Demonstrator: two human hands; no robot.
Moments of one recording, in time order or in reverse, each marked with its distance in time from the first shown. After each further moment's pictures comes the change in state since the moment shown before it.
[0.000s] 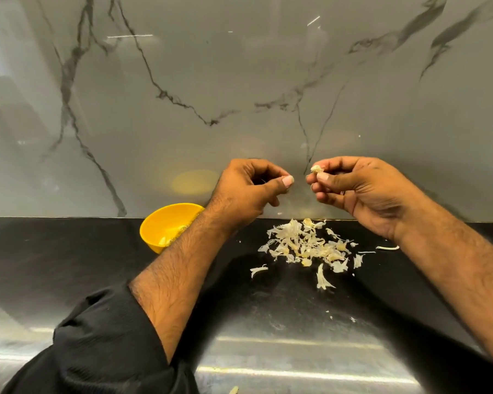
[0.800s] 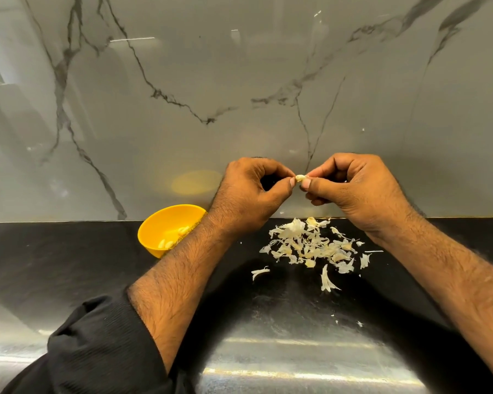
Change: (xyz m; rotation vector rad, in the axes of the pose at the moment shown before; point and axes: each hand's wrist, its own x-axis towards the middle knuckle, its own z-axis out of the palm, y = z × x) left_hand -0.001 -0.001 0.006 0.328 0.040 0.304; right_hand -0.004 0.020 0.013 -0.472 0.109 -0.322
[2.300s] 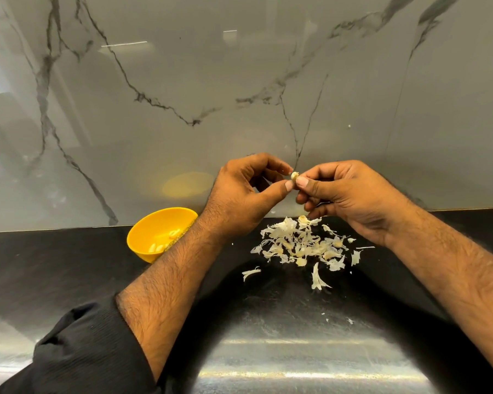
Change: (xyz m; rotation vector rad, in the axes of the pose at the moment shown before) left_hand -0.001 -0.002 0.006 -0.139 -0.039 -0.001; right_hand 0.002 0.008 -0.012 0.215 -0.203 0.242
